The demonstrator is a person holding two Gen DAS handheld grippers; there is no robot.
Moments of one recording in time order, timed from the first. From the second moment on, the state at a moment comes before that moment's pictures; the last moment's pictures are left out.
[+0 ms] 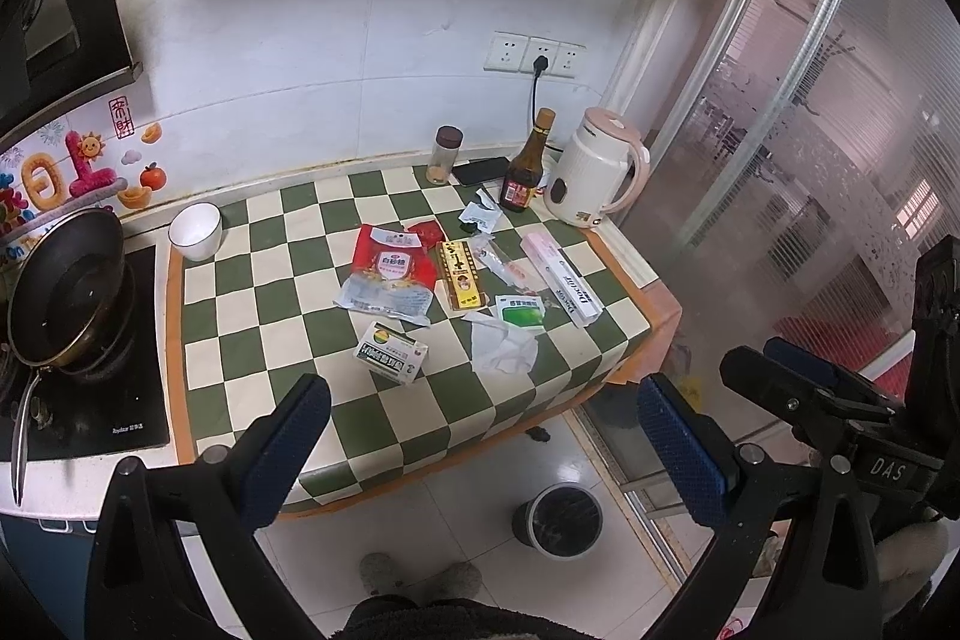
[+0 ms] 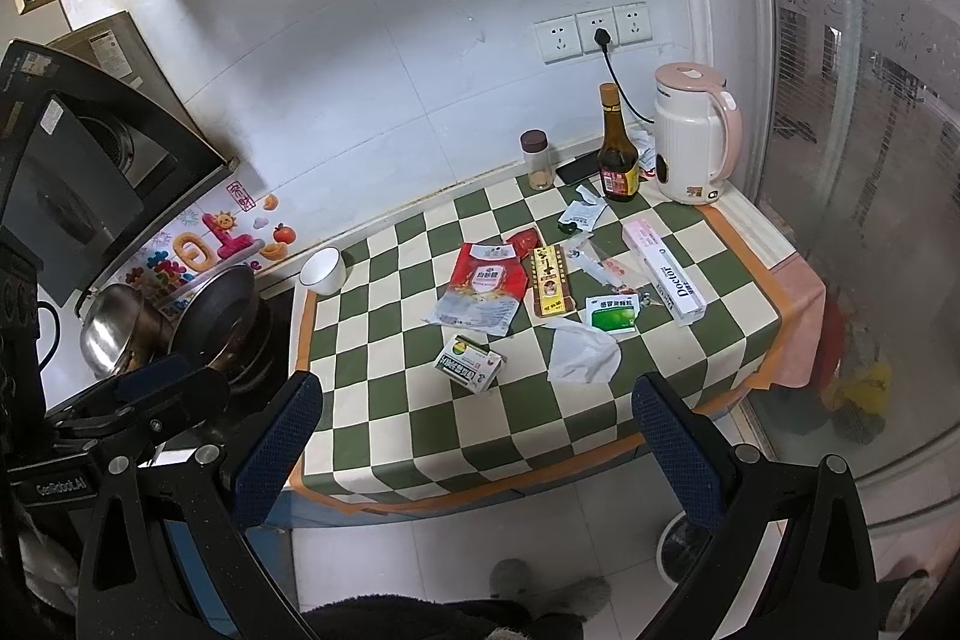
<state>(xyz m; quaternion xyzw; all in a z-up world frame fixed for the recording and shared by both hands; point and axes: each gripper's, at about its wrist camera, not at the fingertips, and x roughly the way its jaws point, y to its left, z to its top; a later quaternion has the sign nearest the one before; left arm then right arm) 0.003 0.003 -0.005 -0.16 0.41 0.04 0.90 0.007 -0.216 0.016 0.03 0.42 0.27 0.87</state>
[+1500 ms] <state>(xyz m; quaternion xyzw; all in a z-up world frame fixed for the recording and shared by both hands) 0.178 0.121 -0.208 -0.23 0.58 0.24 0.75 0.244 -0.201 -0.145 -0.03 0.50 0.04 0.86</state>
